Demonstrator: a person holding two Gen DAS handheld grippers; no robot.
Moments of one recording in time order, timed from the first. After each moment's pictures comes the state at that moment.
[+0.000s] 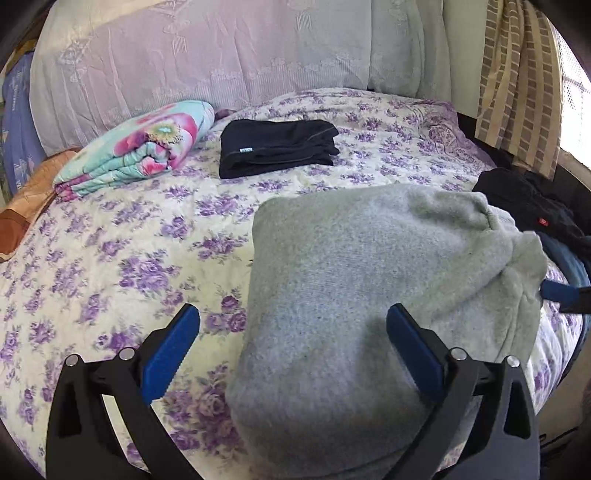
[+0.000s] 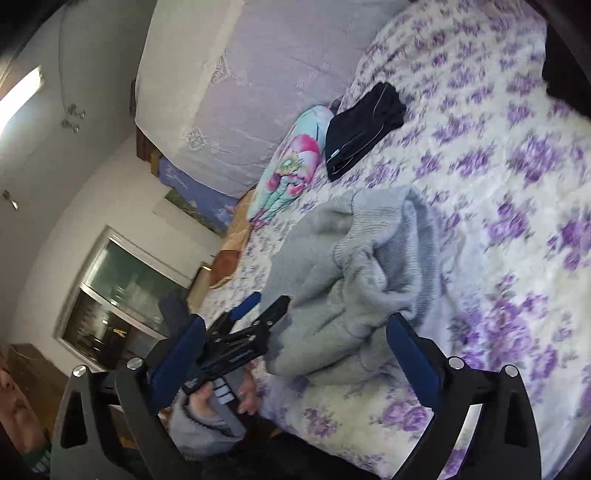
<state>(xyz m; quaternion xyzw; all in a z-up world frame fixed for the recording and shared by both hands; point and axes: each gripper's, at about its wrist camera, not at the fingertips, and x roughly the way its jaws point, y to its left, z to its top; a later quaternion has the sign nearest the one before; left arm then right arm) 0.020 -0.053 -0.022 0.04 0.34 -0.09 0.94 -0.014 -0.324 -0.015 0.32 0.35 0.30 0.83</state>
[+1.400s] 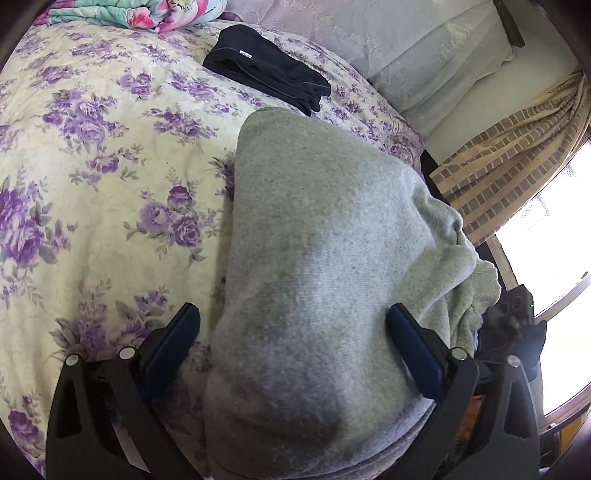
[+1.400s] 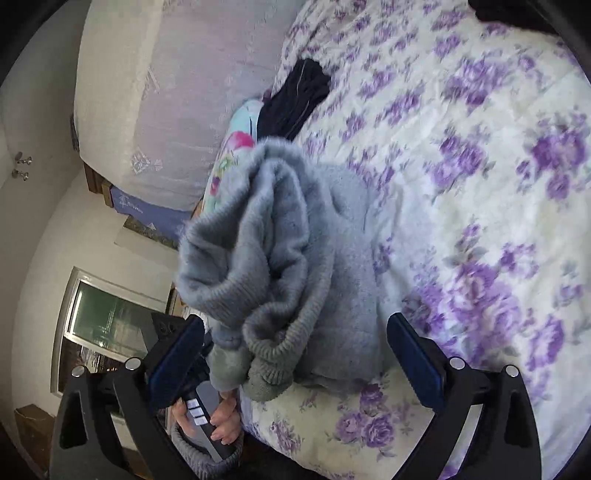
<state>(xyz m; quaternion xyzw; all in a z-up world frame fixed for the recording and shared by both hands) 0.045 0.000 -0.083 -0.24 0.44 -0.24 0.83 0.023 -0.334 -0.073 0.41 0.39 0.22 0.80</state>
